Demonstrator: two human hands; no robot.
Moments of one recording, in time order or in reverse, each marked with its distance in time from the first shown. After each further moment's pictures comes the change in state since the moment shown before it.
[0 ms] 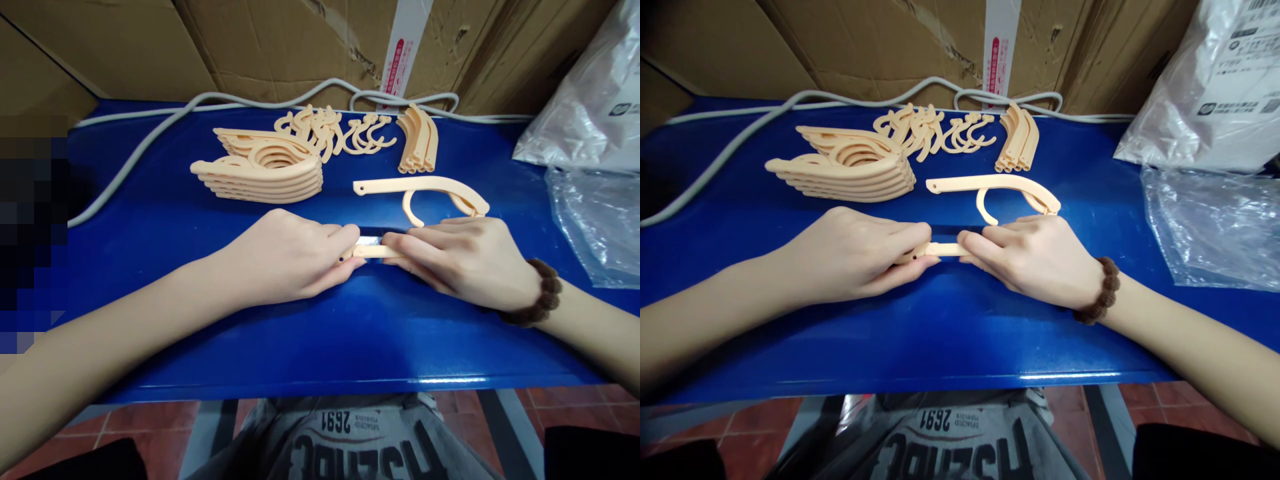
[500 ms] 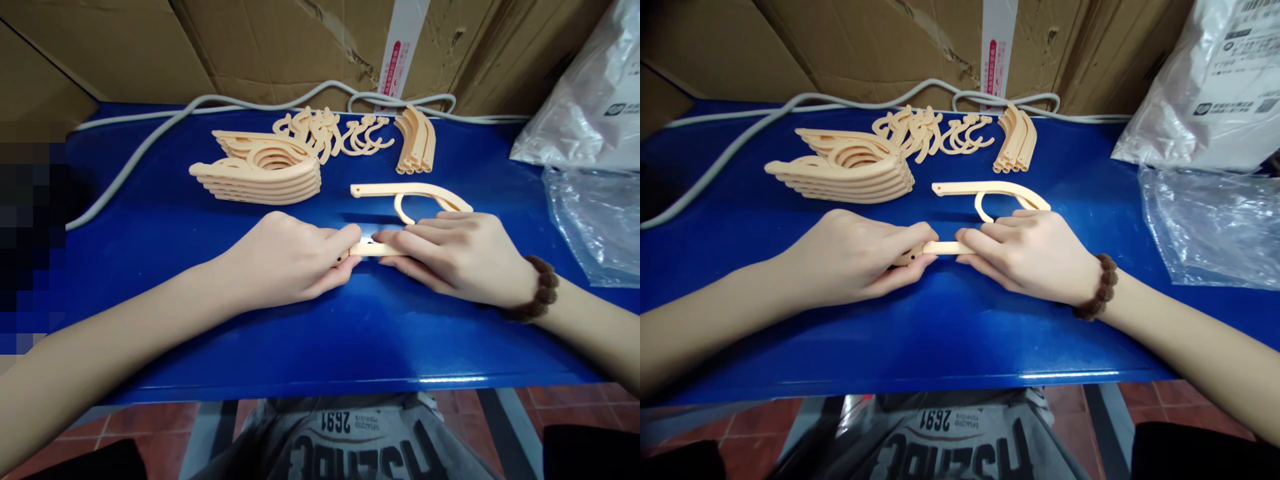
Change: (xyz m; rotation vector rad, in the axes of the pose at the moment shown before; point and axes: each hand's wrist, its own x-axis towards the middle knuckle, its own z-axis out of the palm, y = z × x) left_hand 0.000 0.003 0.003 0.050 0.025 -0.031; right_hand 0.000 0.005 0.000 0.072 -0.034 -0.017
